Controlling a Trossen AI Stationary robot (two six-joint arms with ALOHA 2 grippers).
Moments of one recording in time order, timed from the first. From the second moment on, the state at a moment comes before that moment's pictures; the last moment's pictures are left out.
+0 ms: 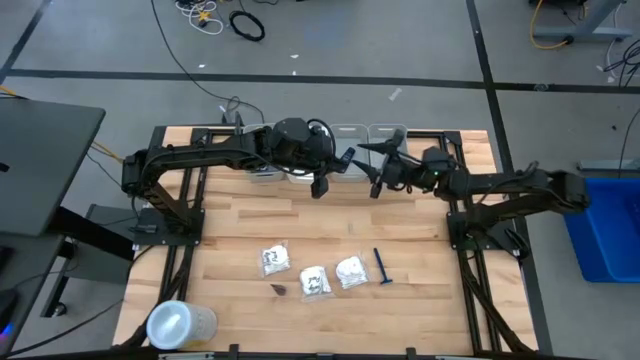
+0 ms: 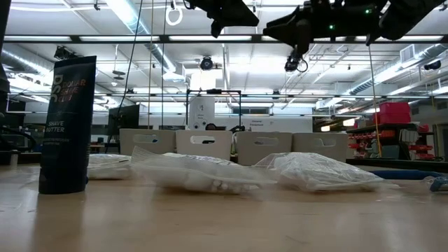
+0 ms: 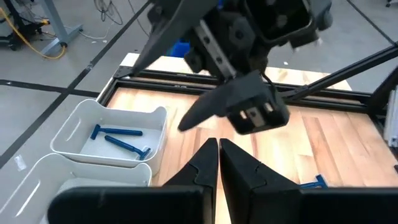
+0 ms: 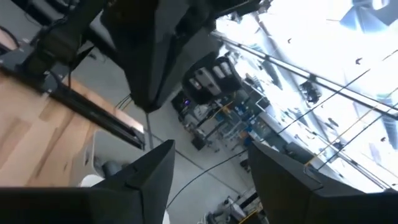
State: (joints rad) left arm 0.20 1.61 1.49 -0.27 0.08 -0.01; right arm -0.23 1.15 0.60 0.68 0.09 -0.83
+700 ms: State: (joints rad) left arm 0.20 1.61 1.49 -0.27 -0.01 0.01; right arm -0.23 1.14 0.60 0.23 -0.51 -0.75
